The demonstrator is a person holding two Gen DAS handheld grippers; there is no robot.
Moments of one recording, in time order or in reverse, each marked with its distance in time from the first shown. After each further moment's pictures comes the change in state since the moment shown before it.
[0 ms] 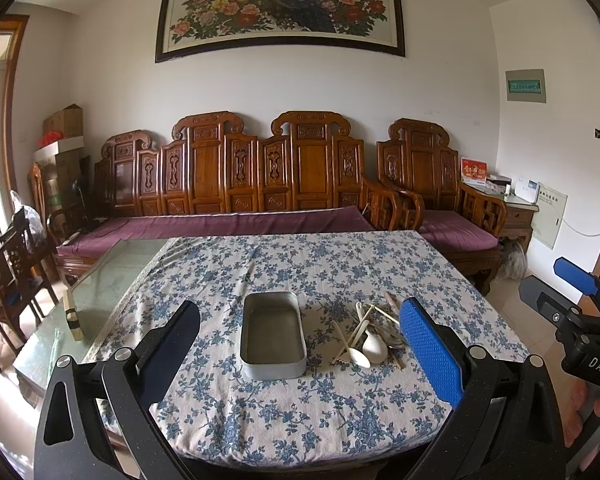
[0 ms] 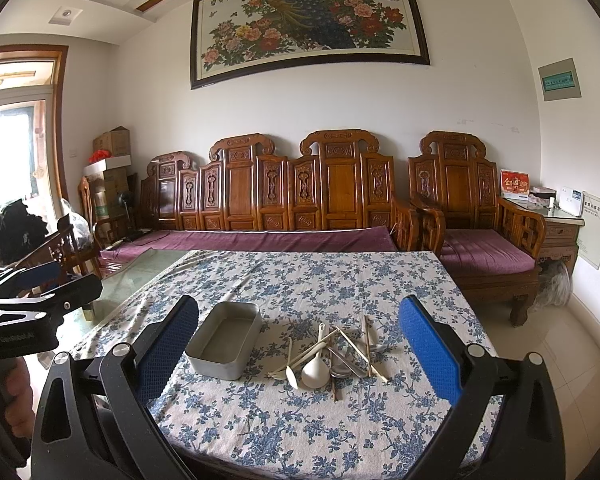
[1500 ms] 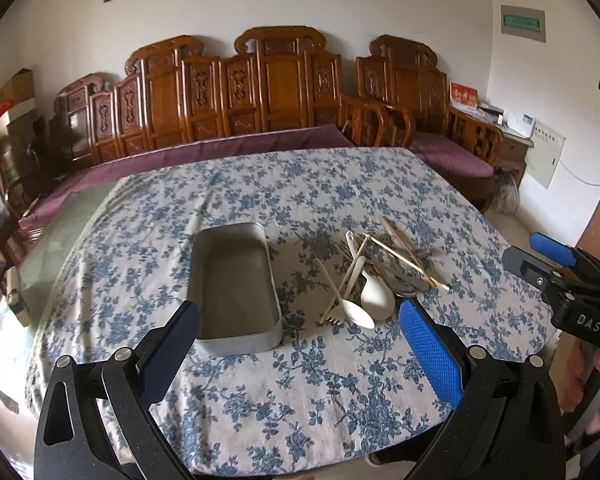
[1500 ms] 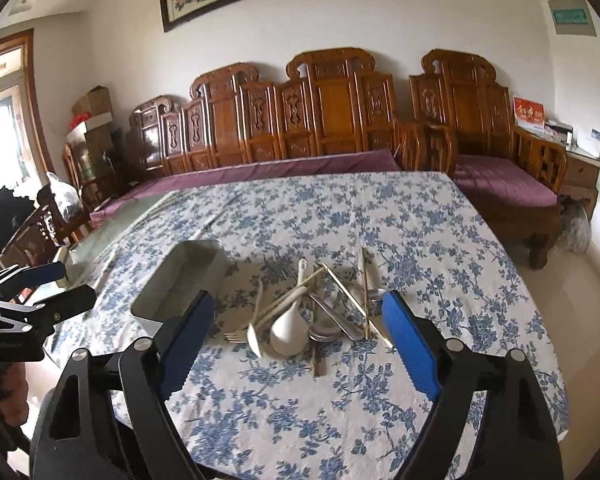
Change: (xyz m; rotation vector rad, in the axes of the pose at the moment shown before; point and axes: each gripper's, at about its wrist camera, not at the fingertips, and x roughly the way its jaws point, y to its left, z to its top) left arm 0.161 -0.020 -0.048 0.062 0.286 -0.096; right arm 0.159 -0.074 -0.067 0.077 0.260 0.030
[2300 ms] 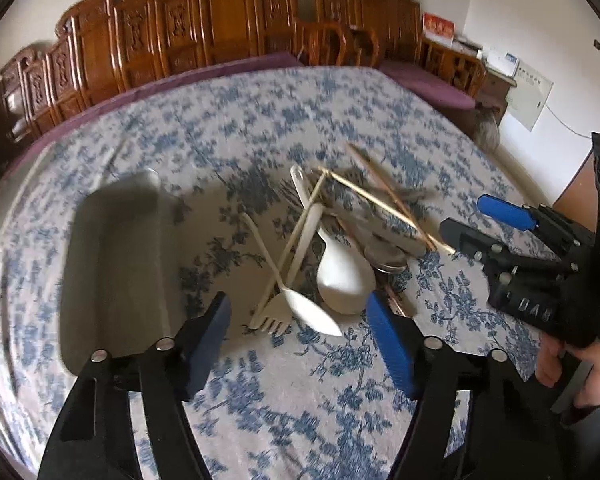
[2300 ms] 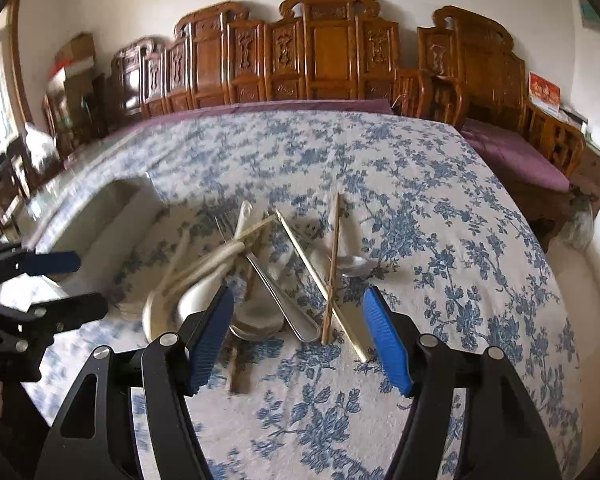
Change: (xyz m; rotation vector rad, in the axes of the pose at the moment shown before) left arm 0.158 -0.052 -0.005 0.075 0.262 -0.128; right arm 0.140 -0.051 -0.032 -0.082 0.187 -0.047
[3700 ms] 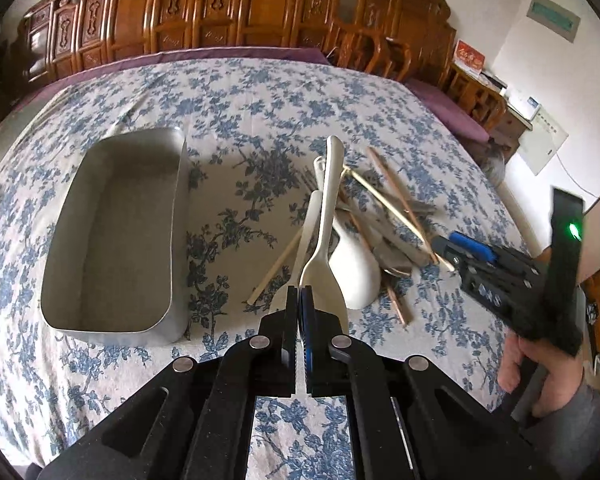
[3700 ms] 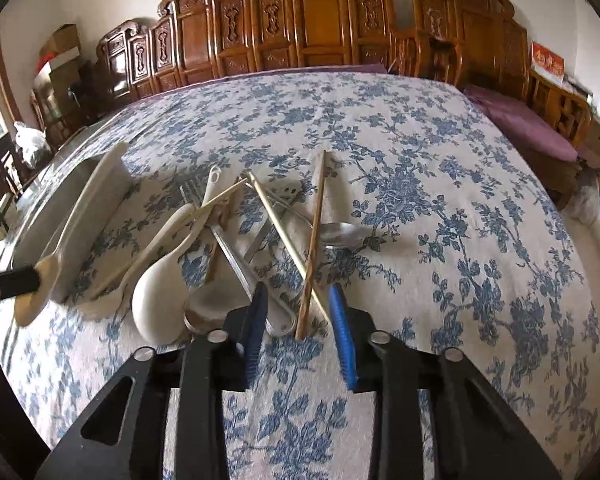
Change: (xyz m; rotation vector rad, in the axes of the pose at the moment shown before) left arm -0.013 0.024 -0.014 -0.180 -0.016 -0.056; right arm 0.045 -0.026 -0.002 0.061 0.105 0.014
